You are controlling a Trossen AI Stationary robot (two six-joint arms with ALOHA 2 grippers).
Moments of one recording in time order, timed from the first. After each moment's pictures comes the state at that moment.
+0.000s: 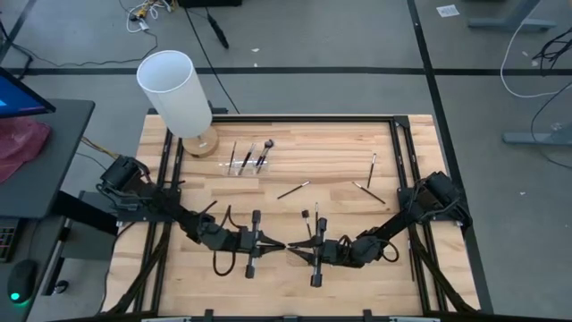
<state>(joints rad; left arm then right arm) -0.54 1.68 0.69 1.03 -0.49 0.04 0.63 1.93 0.86 1.29 0.72 -0.13</state>
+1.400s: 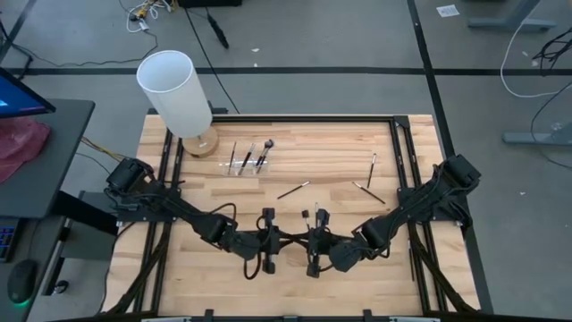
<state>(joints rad) -0.50 1.73 1.00 0.31 -0.58 0.03 0.57 1.70 1.08 0.09 0.72 0.33</state>
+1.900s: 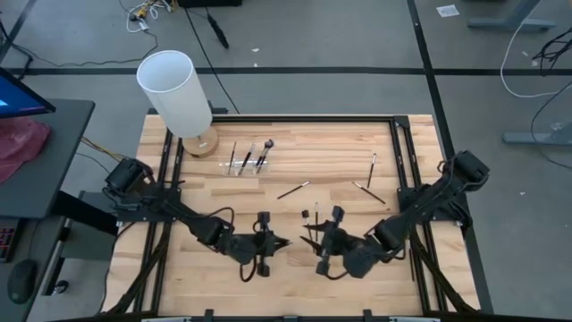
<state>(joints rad) -0.52 1.73 0.94 0.29 -0.59 -0.06 0.65 1.61 1.08 -0.03 0.92 0.33</state>
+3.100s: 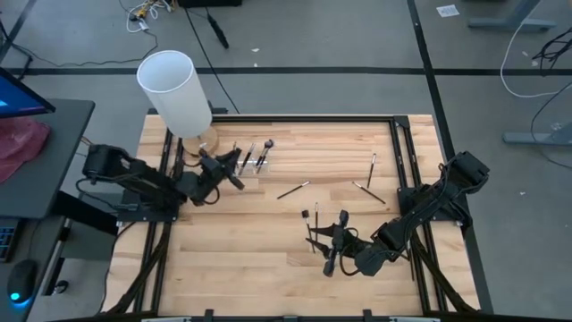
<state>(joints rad) -0.05 1.43 0.16 1.51 -0.91 0.13 0.70 1.61 0.84 0.37 0.98 0.37</state>
